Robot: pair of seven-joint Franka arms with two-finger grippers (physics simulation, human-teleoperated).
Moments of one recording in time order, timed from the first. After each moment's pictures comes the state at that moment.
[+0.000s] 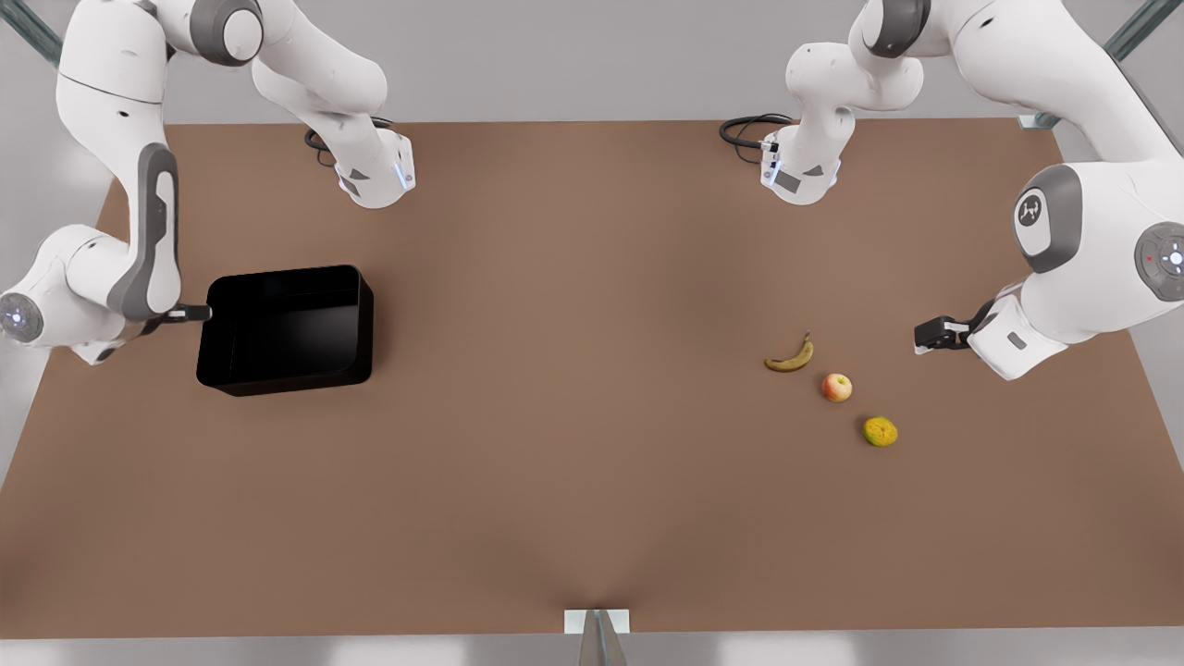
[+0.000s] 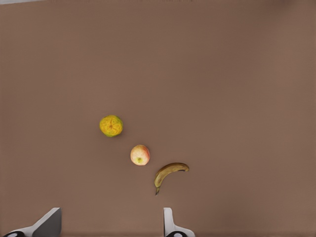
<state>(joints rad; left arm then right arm) -0.20 0.29 0.23 -1.29 -0.08 1.46 0.13 -0.16 0.23 -0.30 -2.03 -0.10 1.89 -0.45</state>
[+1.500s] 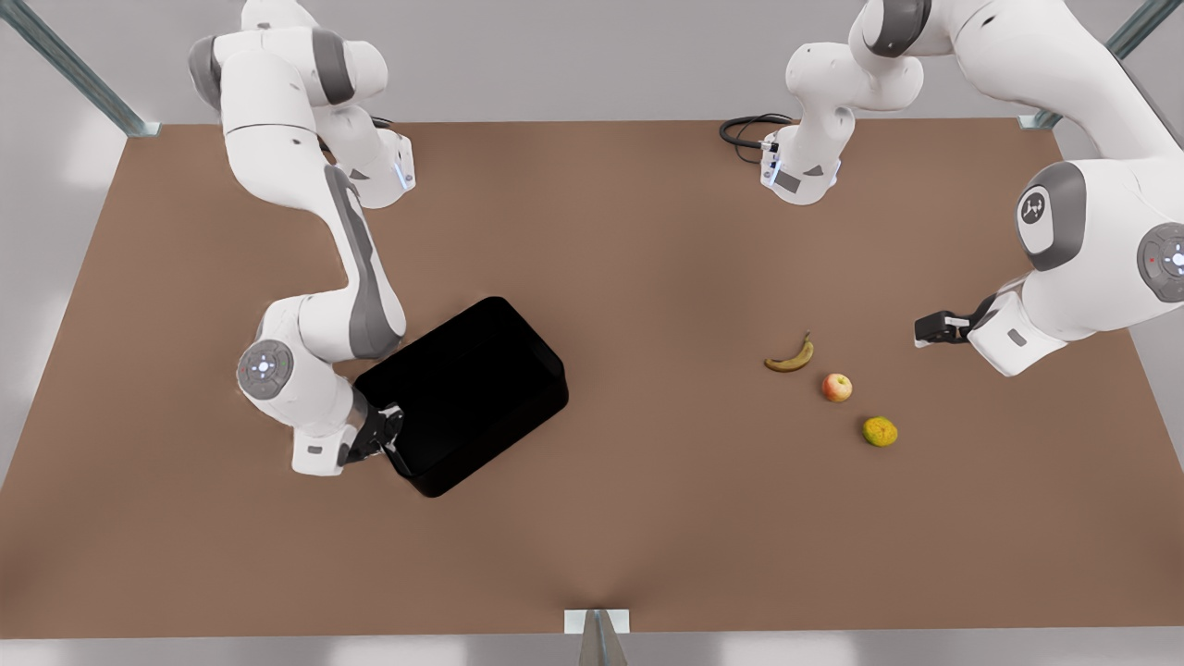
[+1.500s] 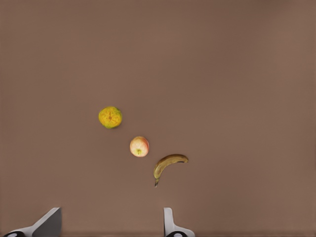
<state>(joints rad) -0.20 0.29 0.24 -1.29 -0.09 1.42 0.13 0.41 0.57 -0.18 -1.42 0.25 2.09 -0.53</state>
